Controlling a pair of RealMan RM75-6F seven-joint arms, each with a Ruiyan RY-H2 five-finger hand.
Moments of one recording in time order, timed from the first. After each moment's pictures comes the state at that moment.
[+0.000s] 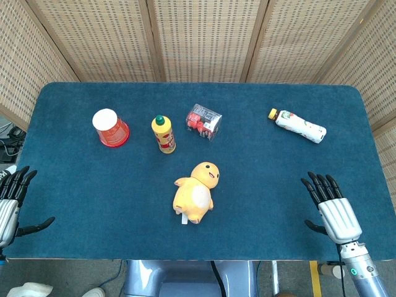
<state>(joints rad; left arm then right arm) -0.07 -1.03 -0.02 -1.82 1.52 1.50 0.05 0.21 -1.21 -0.03 -1.53 -1.61 1.48 -0.08</state>
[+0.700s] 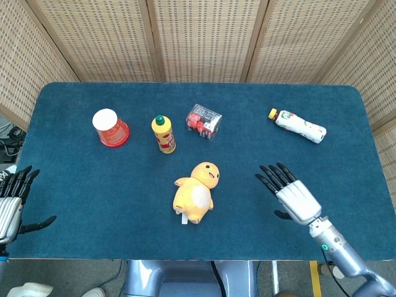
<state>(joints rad) -0.09 -1.04 -0.04 -1.82 1.46 1.45 0.08 0.48 -1.21 0.03 -1.55 -1.74 1.19 -0.07</state>
